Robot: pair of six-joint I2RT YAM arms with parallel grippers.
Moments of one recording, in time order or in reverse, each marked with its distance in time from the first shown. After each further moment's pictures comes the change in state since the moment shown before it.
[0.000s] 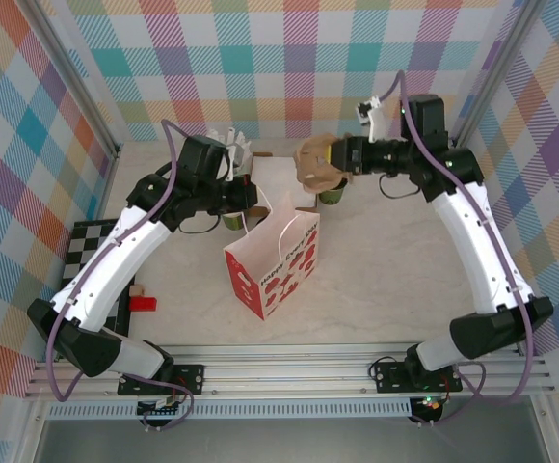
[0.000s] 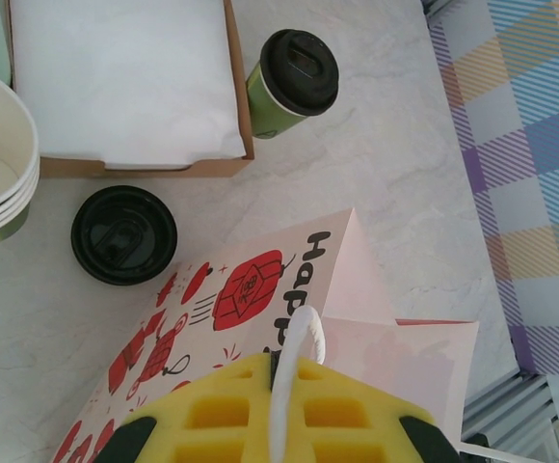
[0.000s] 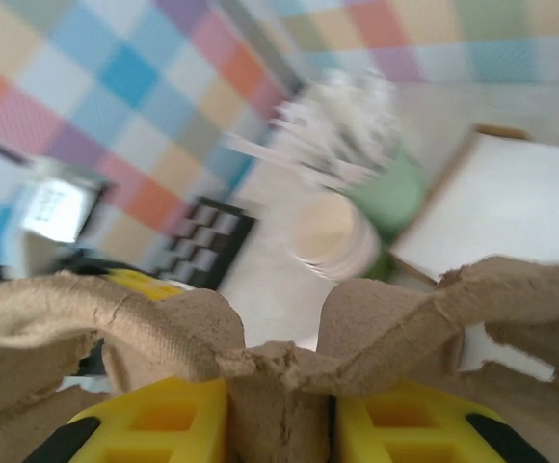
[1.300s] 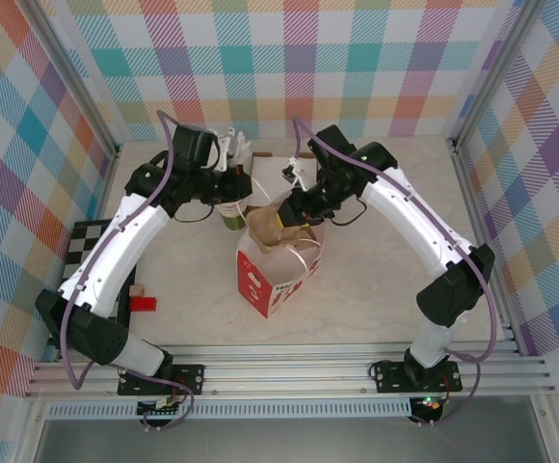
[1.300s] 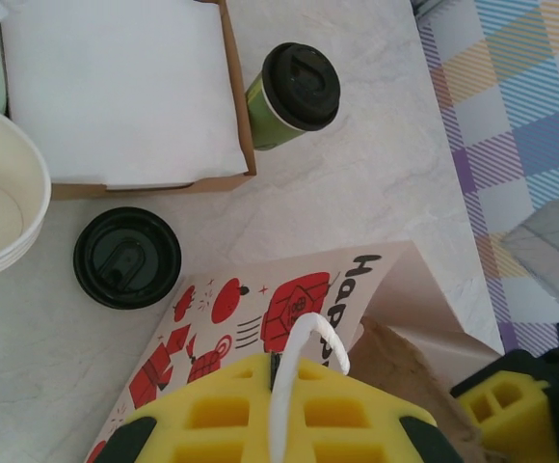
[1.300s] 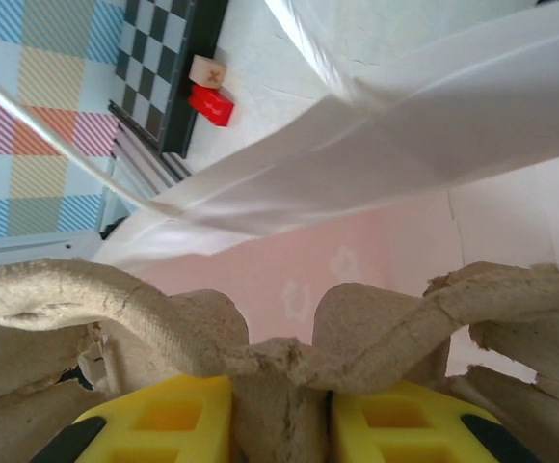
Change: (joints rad) left arm 0.117 0.064 0.028 0.022 0.139 0.090; right arm 0.299 0.249 0.055 -0.431 0.045 -0.045
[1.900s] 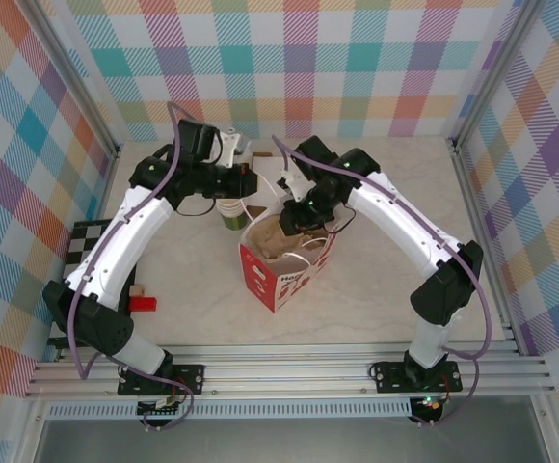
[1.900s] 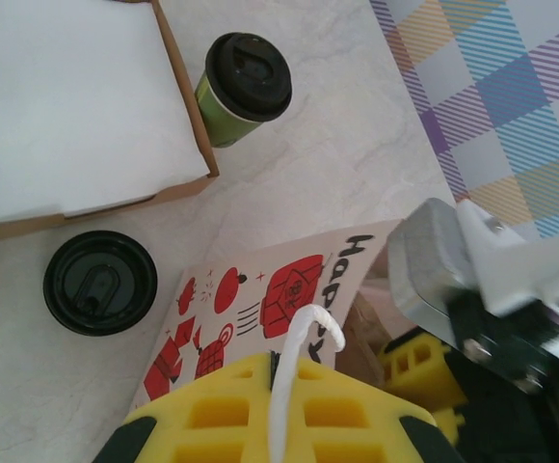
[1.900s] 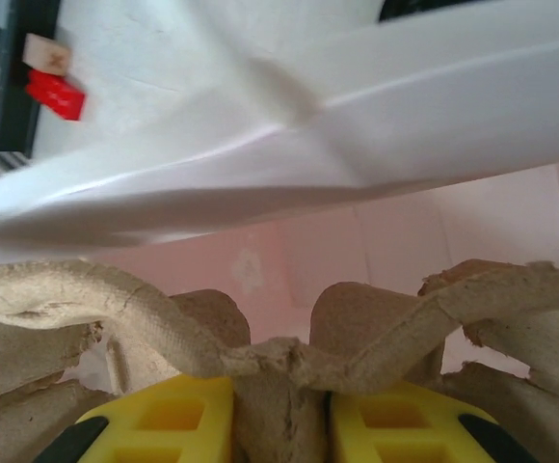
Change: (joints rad) left arm 0.014 0.052 0.056 -0.006 0.107 0.149; right arm 0.069 0.034 0.001 -0.035 0.324 -0.025
